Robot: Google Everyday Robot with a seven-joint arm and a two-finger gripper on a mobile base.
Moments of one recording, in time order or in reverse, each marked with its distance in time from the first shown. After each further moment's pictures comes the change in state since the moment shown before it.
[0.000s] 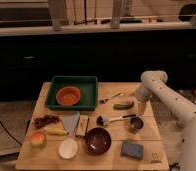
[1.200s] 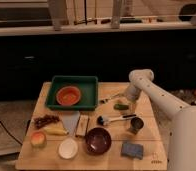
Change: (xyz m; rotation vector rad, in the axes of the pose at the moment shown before) arm -0.051 -0.020 0.026 -0.043 -0.036 -0.143
